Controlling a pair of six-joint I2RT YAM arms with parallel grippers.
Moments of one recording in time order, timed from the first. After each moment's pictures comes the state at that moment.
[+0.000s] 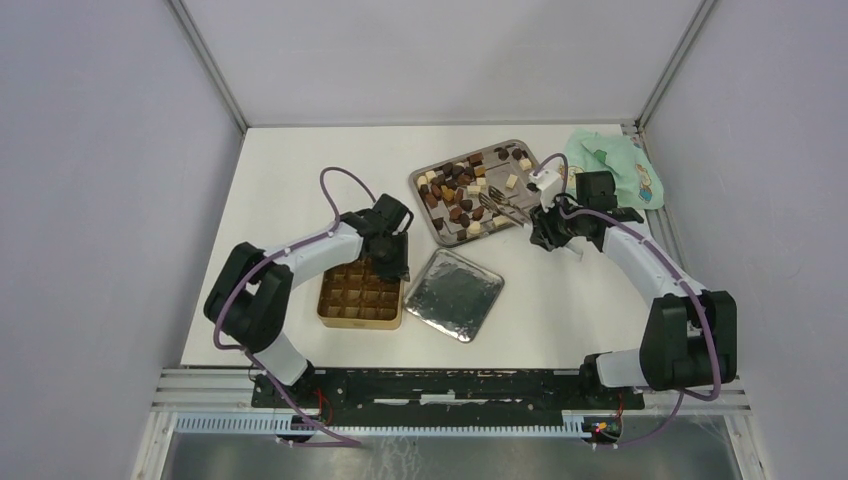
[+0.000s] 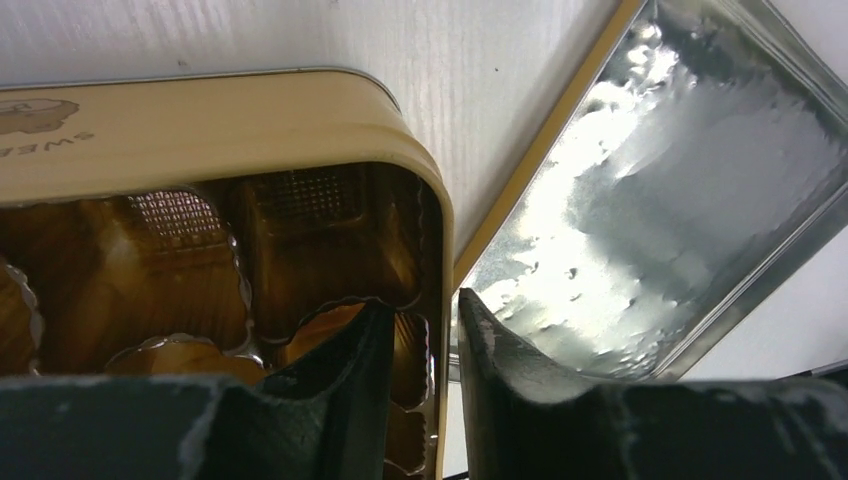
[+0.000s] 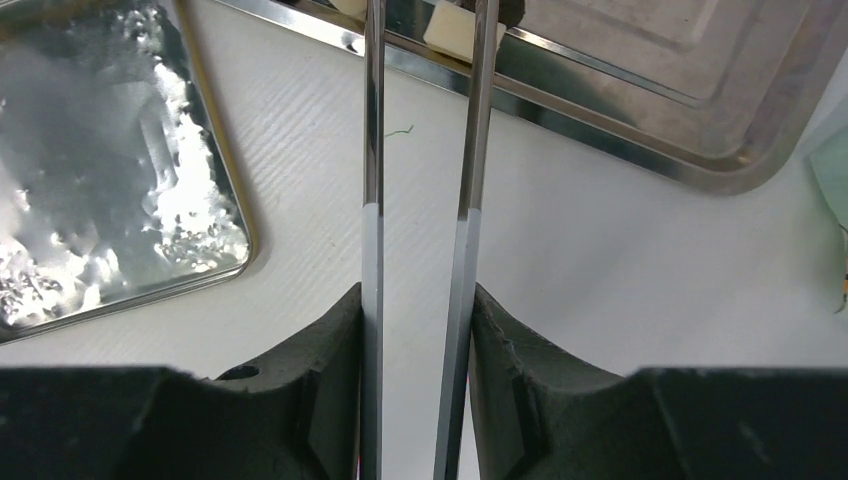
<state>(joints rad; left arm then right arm) -0.58 1.64 1.01 -0.58 0.09 -0.59 0.10 1.37 0.91 -0.45 -0.47 -0.47</state>
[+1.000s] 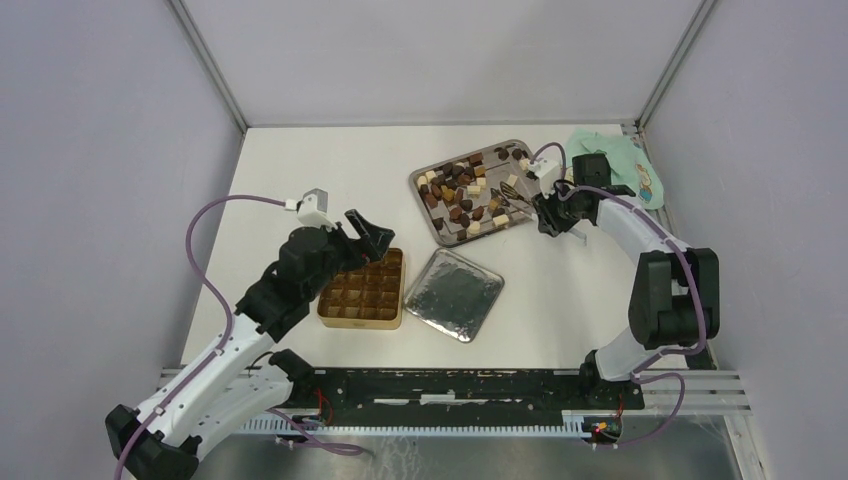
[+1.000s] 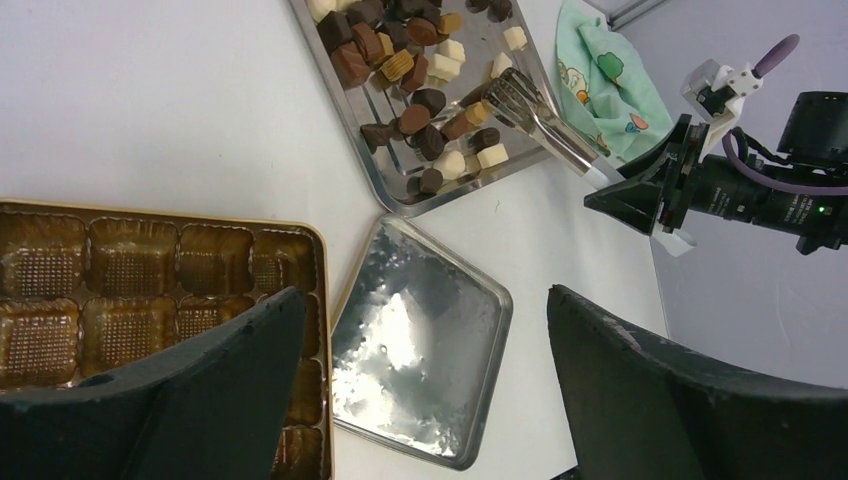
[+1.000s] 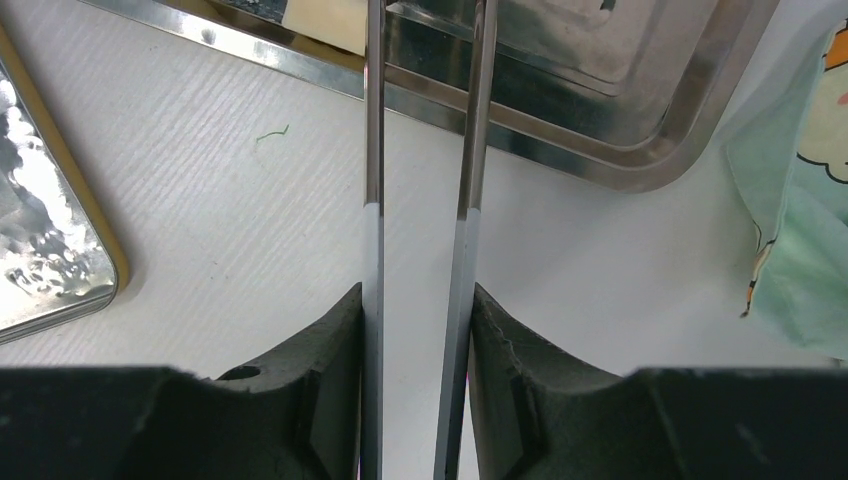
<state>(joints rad) -0.60 0.76 0.70 -0.27 -0.18 -0.75 0.06 1.59 1.08 -0.50 -0.34 -0.55</state>
